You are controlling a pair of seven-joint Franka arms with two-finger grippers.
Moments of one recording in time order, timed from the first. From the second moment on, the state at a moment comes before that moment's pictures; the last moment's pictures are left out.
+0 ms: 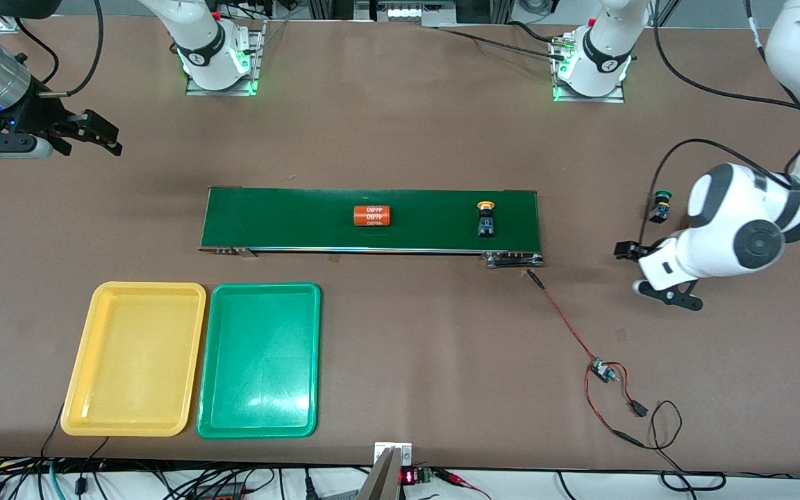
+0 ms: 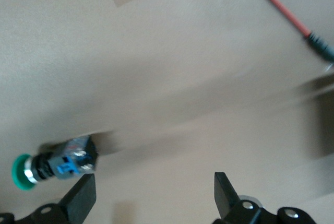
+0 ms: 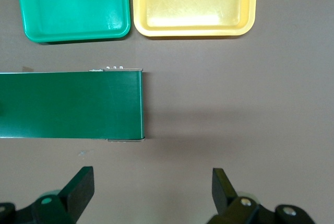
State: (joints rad) left arm 0.65 0.58 -0.68 -1.84 0.38 2.03 0.16; right arm 0.02 -0.27 -0.05 -2.11 0.03 1.84 -0.01
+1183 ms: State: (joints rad) left arm 0.69 0.67 -0.63 -1.81 0.45 2.08 1.20; right arm 0.08 -0.12 0.13 -2.13 0.03 1.95 0.23
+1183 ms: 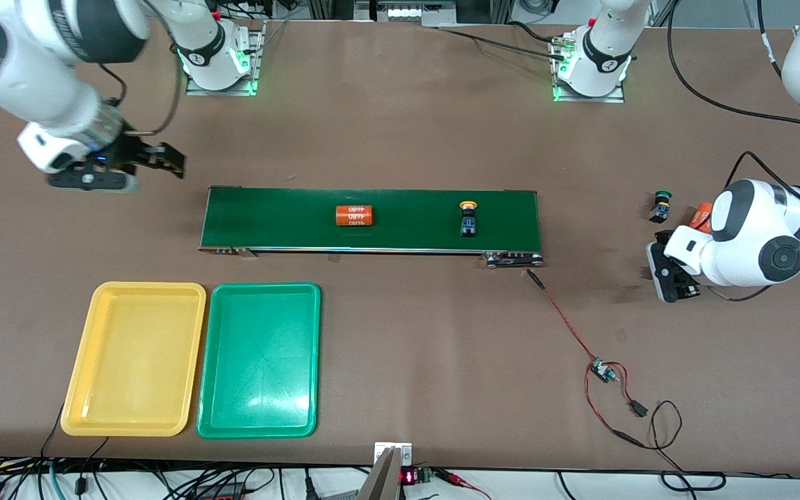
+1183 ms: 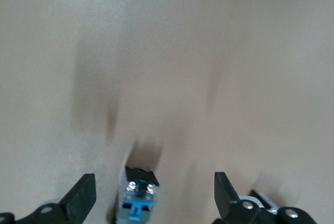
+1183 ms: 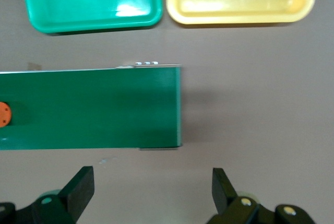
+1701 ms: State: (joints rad) left arm 0.72 0.72 -0.62 -1.81 0.45 2.14 1.35; right arm 0.09 -0.09 0.32 -2.13 0.01 2.06 0.49
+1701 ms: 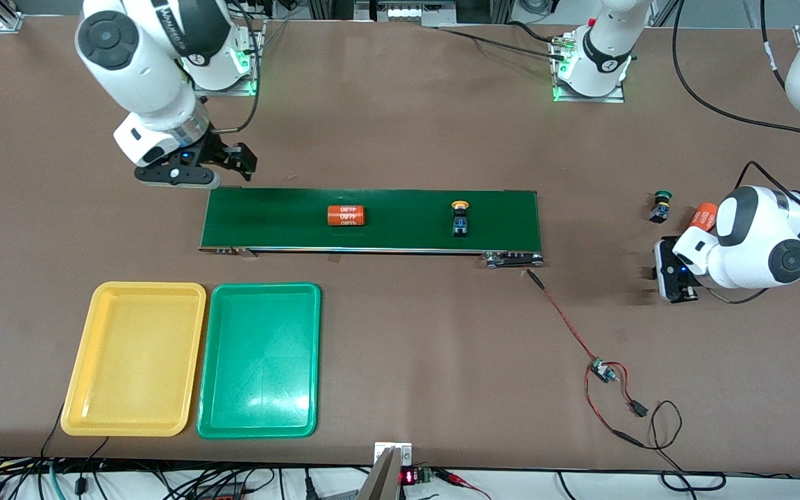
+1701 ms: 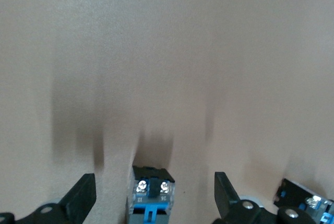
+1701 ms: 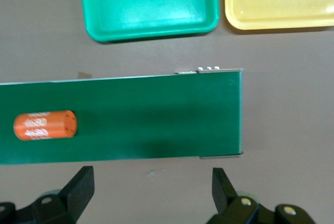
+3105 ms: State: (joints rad) left arm 0.76 0.75 -0.64 -1.80 0.45 2.11 1.22; right arm 0.17 0.12 0.41 -2.01 -0.13 2.15 0.70
